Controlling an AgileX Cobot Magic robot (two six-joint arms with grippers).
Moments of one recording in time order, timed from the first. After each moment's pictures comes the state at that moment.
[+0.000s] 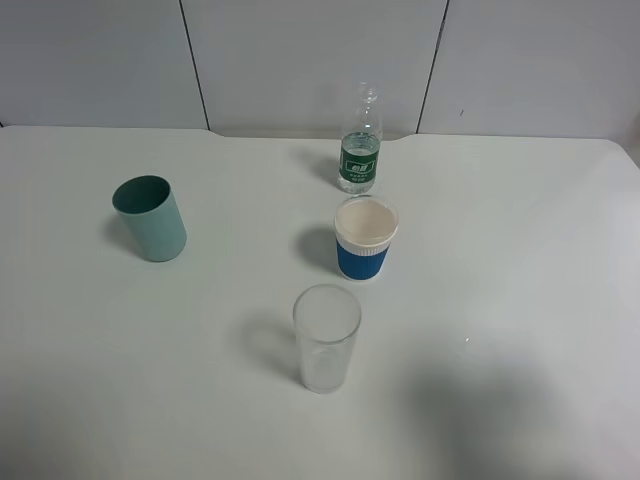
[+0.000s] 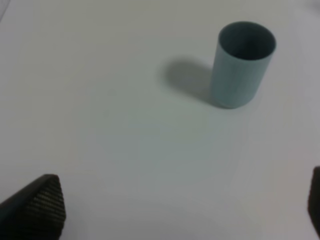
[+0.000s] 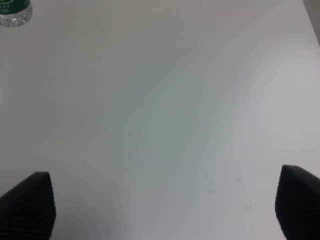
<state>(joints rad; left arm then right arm) 0.06 -0.01 -0.51 -0.05 1.05 0.01 -0.09 0.00 -0.48 0.13 1.06 -0.13</state>
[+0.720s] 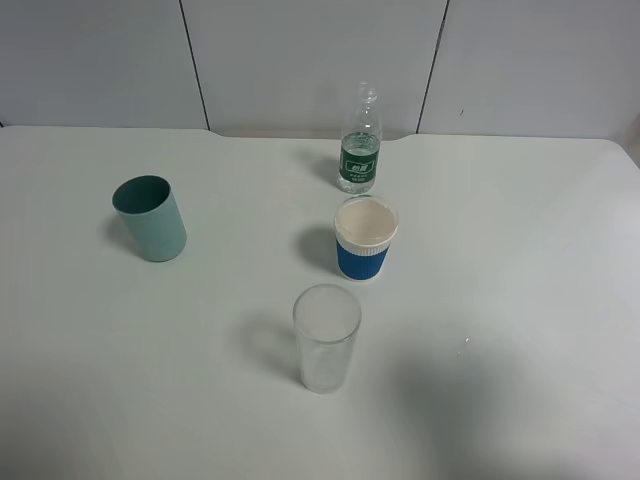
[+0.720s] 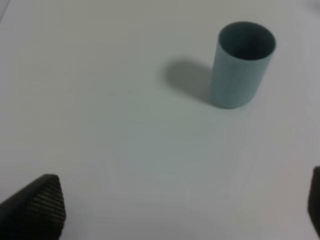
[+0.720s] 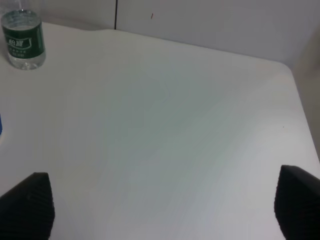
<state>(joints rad) 0.06 -0.01 -0.51 -0.05 1.05 0.01 -0.07 0.00 -0.50 0.18 0.92 -0.26</state>
